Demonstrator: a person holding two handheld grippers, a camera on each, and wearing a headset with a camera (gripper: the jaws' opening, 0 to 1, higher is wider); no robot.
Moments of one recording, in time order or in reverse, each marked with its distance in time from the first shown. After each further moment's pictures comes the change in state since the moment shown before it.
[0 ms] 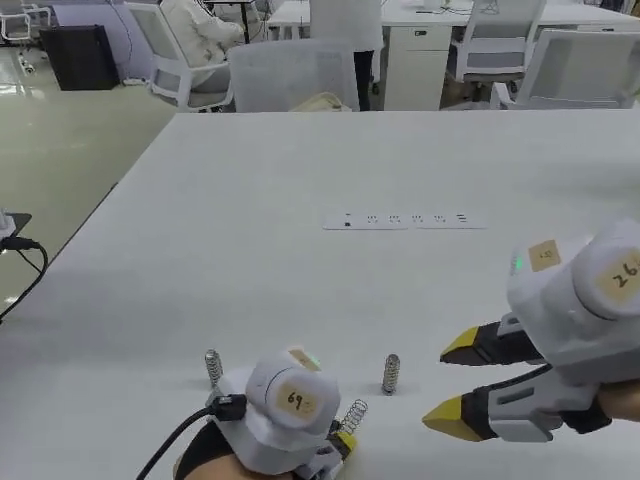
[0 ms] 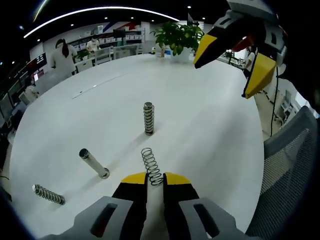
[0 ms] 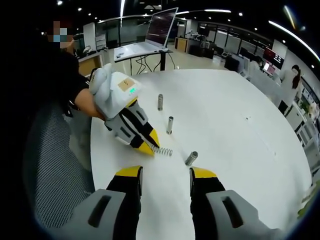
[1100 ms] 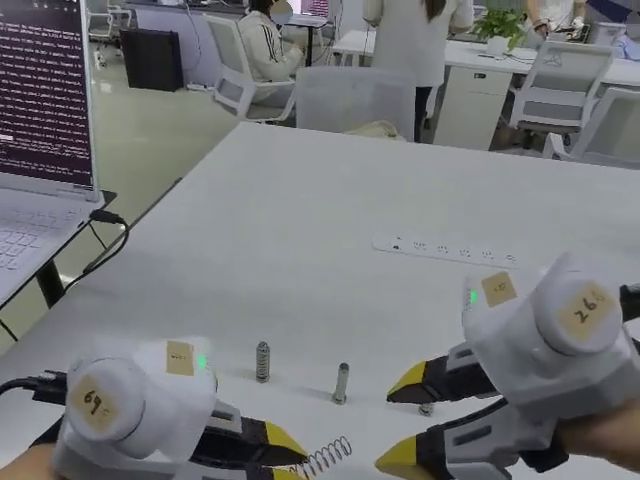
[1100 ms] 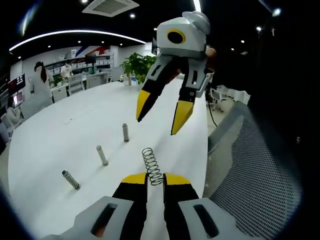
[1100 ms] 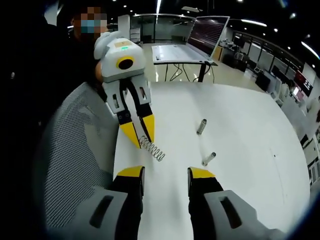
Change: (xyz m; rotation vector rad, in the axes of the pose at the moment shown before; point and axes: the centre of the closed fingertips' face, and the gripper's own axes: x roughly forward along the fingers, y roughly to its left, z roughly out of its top) left arm -0.134 -0.023 -0.007 0.123 -0.224 -0.253; right arm 0.033 0.078 0.061 -0.208 -0.015 0.218
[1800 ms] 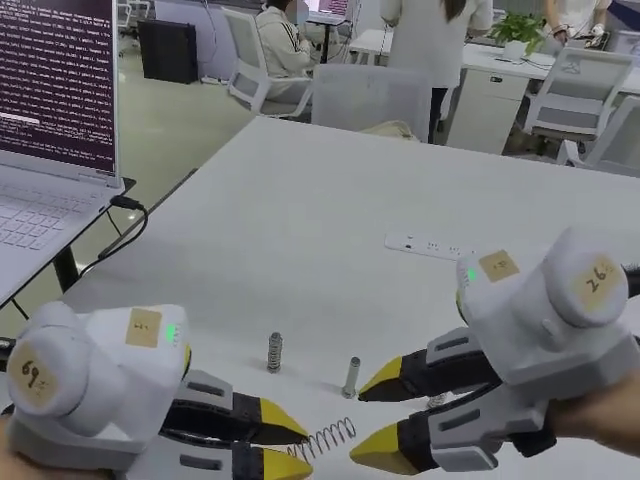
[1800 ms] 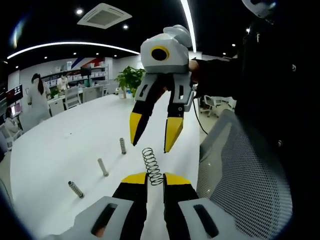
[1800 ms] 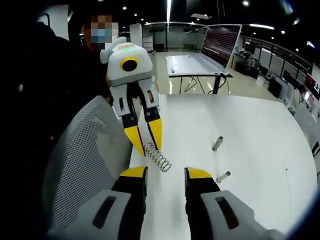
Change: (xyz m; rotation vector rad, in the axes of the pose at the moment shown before) left arm -0.023 -0.013 0.023 0.057 -0.093 -0.035; right arm 0.006 0.022 0.028 -0.021 -0.071 0.127
